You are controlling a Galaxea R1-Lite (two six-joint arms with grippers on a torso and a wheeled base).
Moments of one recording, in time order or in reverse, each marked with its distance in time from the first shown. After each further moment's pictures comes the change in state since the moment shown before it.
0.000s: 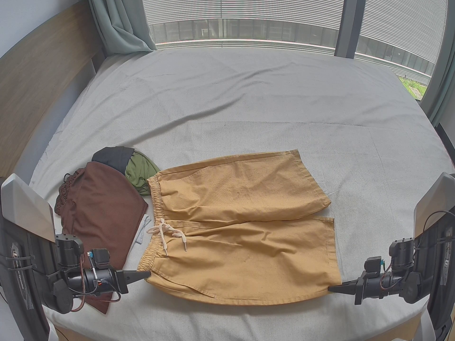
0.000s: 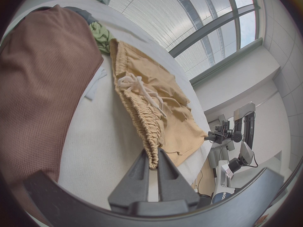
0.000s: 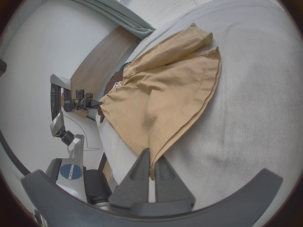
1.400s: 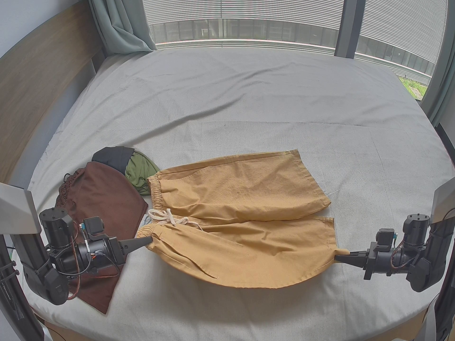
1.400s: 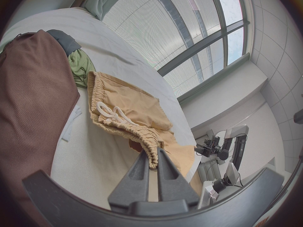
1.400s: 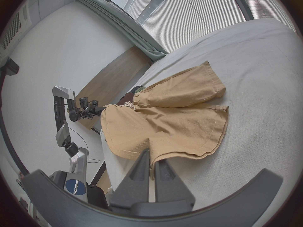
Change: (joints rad) left arm -0.070 -0.227 -0.101 -0.002 0.013 -0.276; right arm -0.023 -0.208 -0.096 -0.003 0.087 0.117
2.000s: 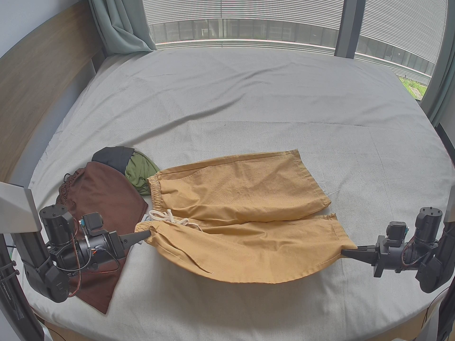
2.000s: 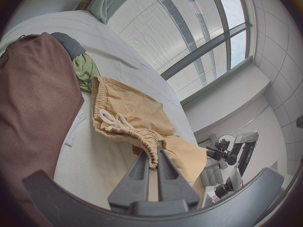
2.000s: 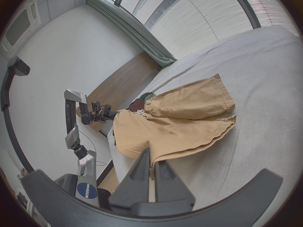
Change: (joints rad) left arm 0.001 0.001 -0.028 0.000 0.049 -0.033; right arm 0.004 -0.158 0.049 0.003 0.056 0.050
